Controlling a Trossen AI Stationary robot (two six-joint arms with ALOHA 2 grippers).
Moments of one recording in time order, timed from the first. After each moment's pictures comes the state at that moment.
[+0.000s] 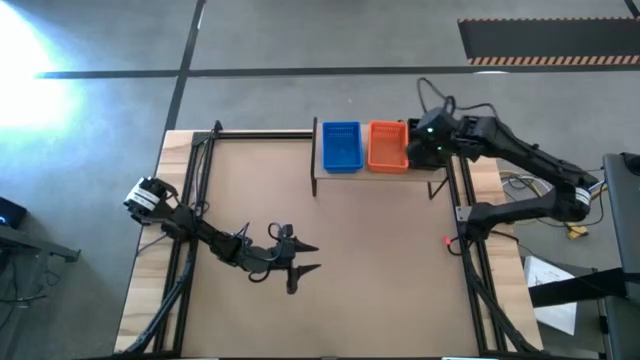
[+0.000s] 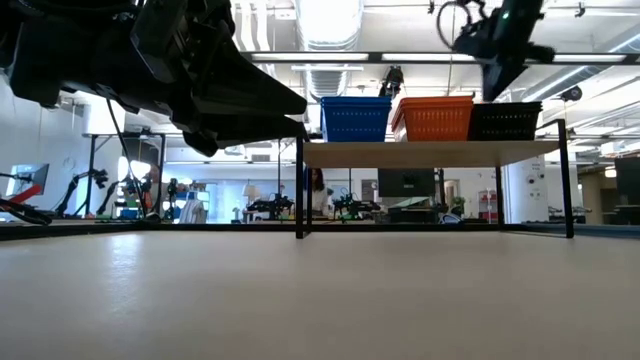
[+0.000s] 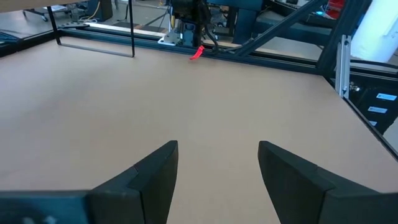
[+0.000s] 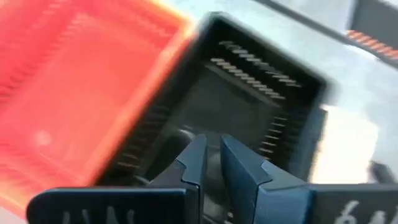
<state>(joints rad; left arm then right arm) -0.44 1.70 0.60 0.87 -0.53 -0.28 -0.53 1.18 1.28 -1.20 0.39 0.45</state>
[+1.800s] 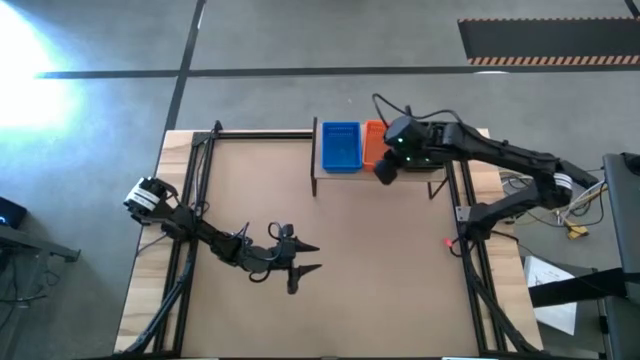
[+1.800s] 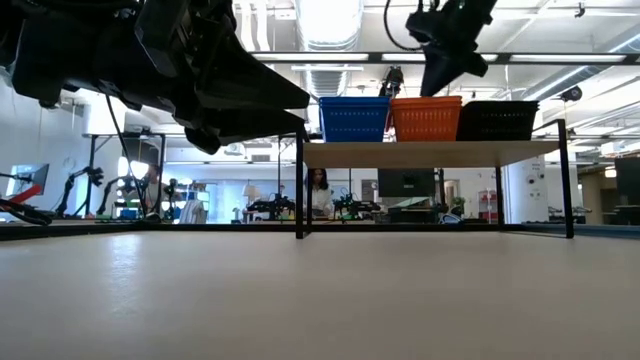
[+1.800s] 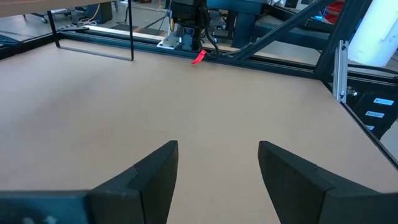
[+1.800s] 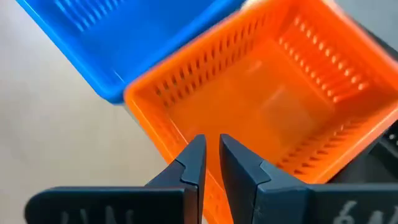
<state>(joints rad) -0.44 1.70 0.60 0.88 -0.53 -0.28 -0.36 1.35 1.36 -0.99 0.18 0.33</state>
